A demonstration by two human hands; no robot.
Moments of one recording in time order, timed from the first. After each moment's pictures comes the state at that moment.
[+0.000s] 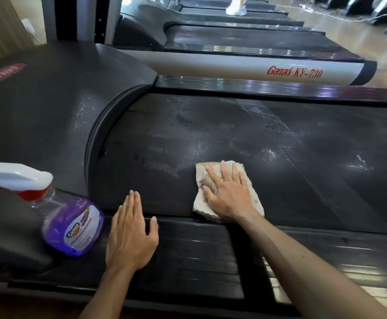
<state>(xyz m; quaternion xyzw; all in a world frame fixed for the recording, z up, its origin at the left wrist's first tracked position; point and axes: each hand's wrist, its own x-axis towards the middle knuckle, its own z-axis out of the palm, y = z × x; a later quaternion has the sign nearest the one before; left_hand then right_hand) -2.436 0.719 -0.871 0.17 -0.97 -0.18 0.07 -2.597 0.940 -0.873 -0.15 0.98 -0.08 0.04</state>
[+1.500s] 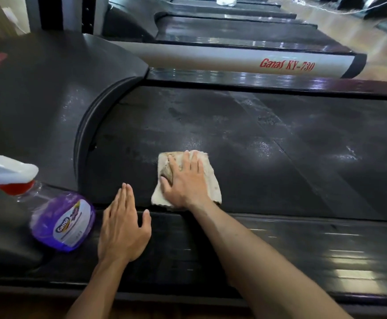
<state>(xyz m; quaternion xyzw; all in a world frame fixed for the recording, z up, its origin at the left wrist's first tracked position) -2.439 0.719 -0.866 0.18 -0.97 -0.18 0.05 -2.583 0.848 -0.871 -0.21 0.97 -0.13 0.02</state>
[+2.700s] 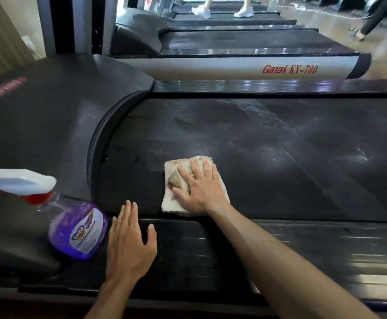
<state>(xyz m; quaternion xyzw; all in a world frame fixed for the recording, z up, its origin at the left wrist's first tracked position) -2.417 0.721 -0.862 0.20 -0.95 -0.21 0.06 -2.589 0.877 -0.868 -0.24 0.96 -0.10 0.03</state>
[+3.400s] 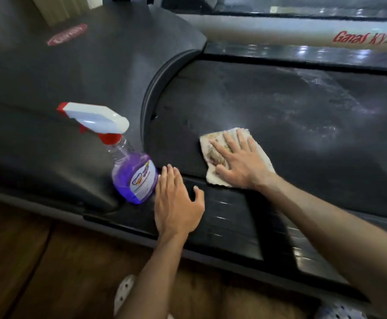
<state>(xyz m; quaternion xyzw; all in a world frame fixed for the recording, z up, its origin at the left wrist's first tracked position) -2.412 0.729 -0.861 0.26 -0.95 -0.18 0.05 -2.594 0.864 -0.874 -0.36 0.93 -0.02 0.05</state>
